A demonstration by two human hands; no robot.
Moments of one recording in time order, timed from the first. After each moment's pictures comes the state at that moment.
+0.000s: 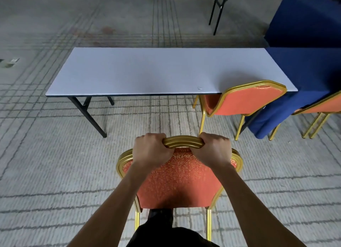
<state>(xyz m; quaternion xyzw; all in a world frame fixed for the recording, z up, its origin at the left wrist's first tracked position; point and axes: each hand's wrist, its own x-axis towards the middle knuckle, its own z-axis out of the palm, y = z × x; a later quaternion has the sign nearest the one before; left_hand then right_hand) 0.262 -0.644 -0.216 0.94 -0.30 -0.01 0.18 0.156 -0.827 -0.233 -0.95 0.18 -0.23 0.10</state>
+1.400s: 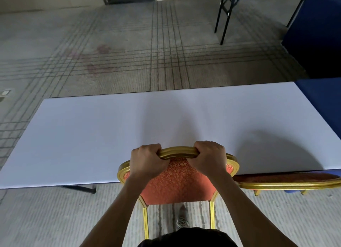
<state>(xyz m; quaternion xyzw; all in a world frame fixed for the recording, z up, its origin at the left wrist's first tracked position) 0.688 -0.983 -0.232 0.95 -0.26 -0.02 0.18 0.591 -1.172 -0.267 -0.95 0.17 -0.22 0.15</state>
